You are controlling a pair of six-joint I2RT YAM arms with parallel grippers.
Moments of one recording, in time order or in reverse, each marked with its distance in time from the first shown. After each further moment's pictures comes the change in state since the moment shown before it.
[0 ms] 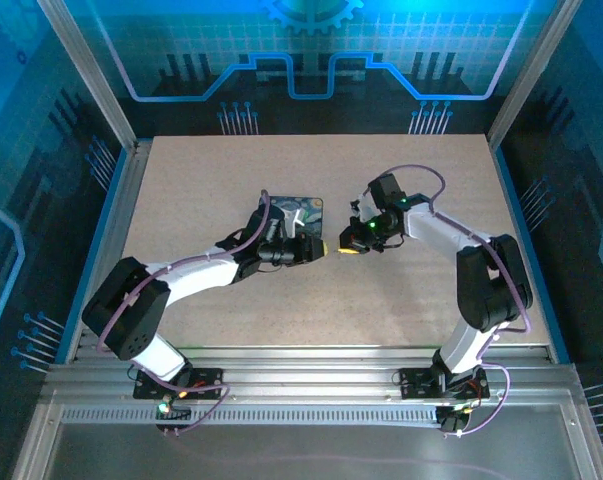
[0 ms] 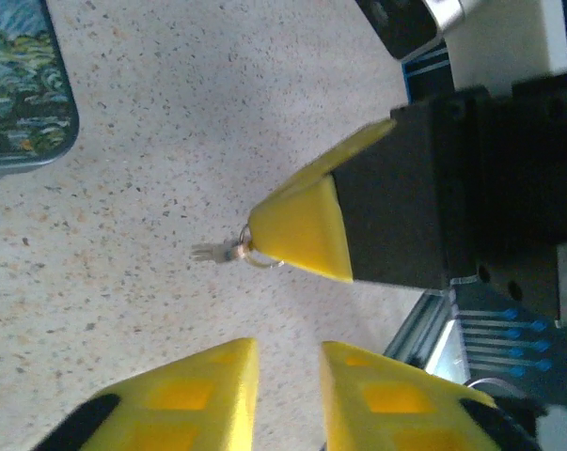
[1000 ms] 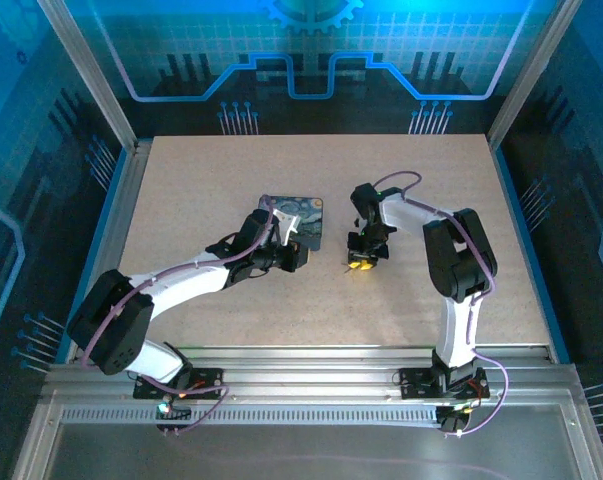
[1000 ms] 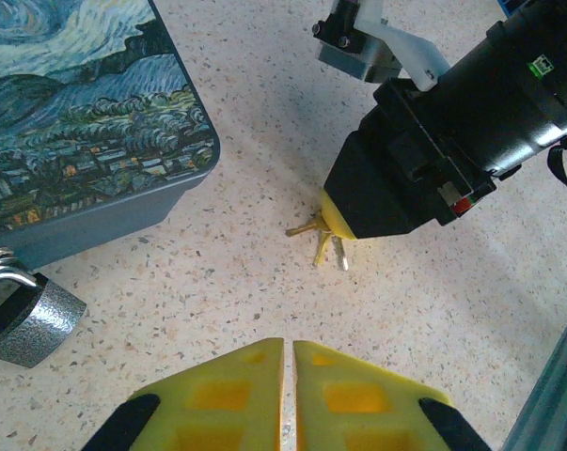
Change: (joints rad) left arm -0.005 -0.102 -0.040 -0.174 -0.204 0.433; right arm 0.047 0.273 0.161 -0.265 0.393 -0.005
